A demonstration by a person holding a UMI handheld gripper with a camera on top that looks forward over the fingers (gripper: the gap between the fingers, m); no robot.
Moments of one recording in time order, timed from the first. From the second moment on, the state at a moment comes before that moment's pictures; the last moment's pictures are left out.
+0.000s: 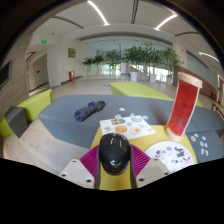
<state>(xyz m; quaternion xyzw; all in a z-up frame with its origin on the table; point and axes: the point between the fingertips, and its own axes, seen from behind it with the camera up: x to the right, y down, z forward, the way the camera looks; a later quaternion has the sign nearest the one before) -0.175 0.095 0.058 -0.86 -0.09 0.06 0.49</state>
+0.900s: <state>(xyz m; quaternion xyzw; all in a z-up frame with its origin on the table) -0.022 0.001 0.077 -0.90 -0.07 -0.02 0.43</state>
